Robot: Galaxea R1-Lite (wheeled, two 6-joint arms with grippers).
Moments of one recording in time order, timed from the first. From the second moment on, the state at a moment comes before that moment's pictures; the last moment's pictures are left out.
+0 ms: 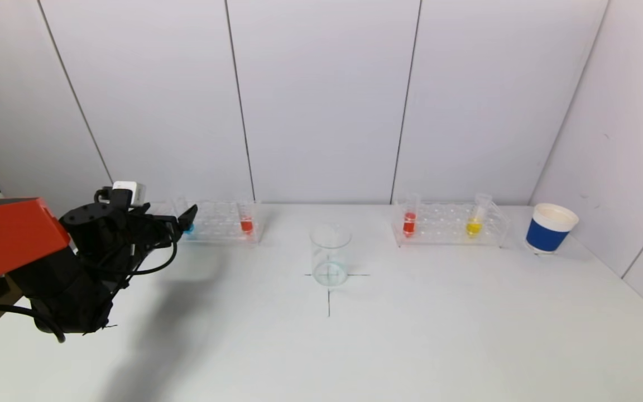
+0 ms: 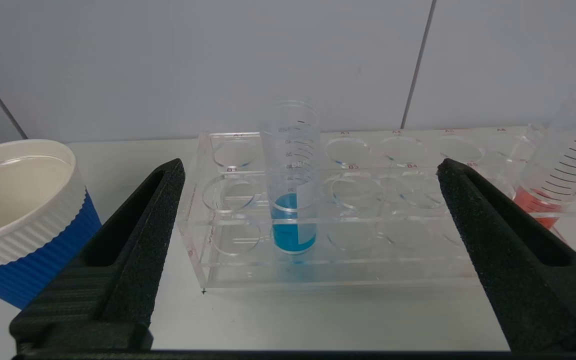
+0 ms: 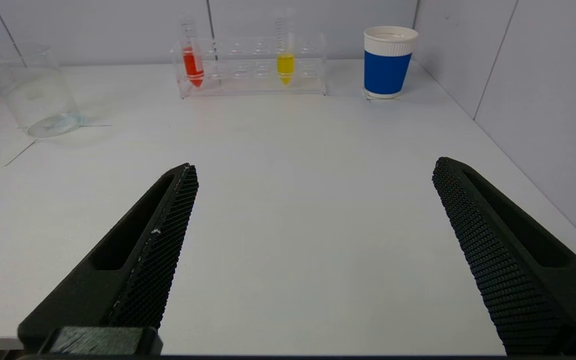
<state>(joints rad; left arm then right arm) 0.05 2.23 -0.72 -1.52 -0.12 0.00 0.00 0.00 0.00 -0.01 -0.02 0.03</state>
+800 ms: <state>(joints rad) 0.05 2.31 -0.84 -1.52 -0.14 0.02 0.00 0.00 0.00 -0.01 -0.02 0.03</state>
